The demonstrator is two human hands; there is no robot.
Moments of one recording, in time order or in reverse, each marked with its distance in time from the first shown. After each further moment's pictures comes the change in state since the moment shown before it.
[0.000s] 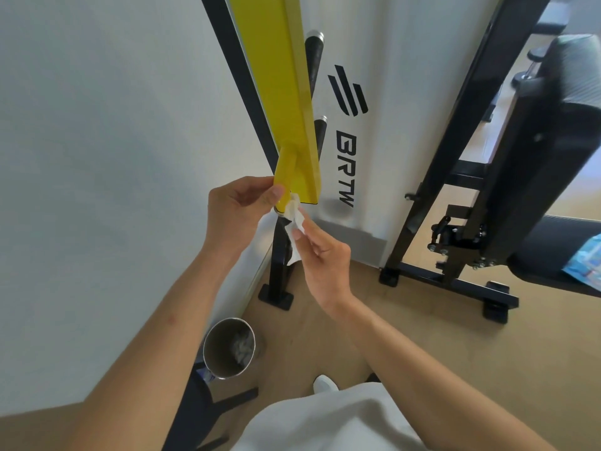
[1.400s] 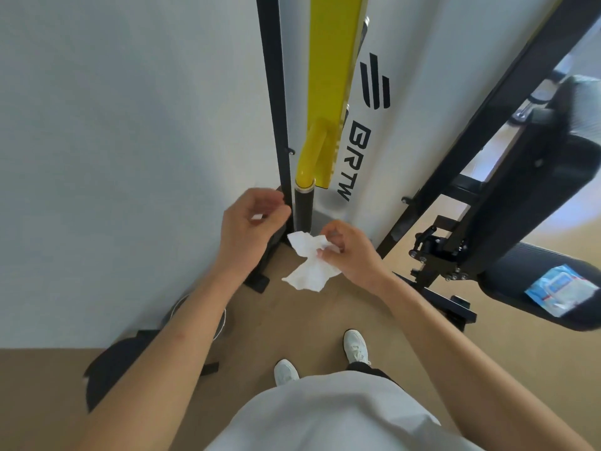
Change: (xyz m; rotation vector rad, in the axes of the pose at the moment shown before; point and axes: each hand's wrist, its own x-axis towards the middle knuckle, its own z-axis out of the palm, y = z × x) left_hand -0.068 -0.043 0.001 -0.078 0.079 -0.052; right_hand 0.013 0.006 -0.070 -0.529 -0.521 0.201
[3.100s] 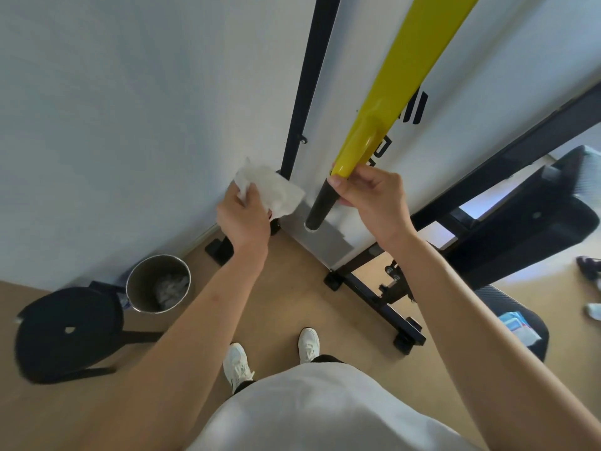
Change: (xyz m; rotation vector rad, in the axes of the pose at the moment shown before) left_hand 0.011 -0.062 0.031 -0.240 0.681 -0.339; right_hand 0.036 -0.084 -0.035 0.110 0.113 -0.150
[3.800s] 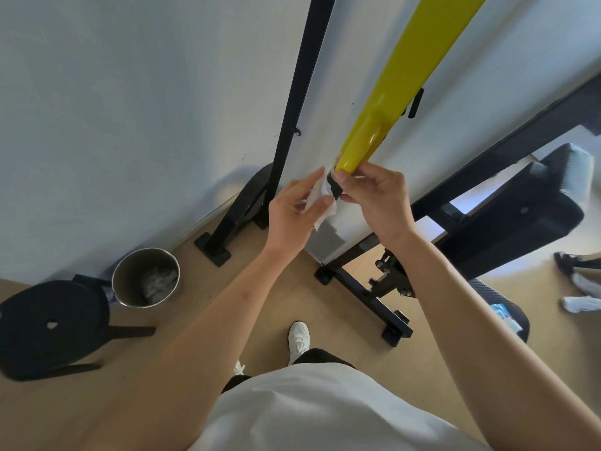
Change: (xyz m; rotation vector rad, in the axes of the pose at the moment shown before) left_hand -0.037 -0.011 0.033 -0.041 -0.580 0.388; right_hand -0.010 0.002 -0.007 -0.054 0.003 -0.037
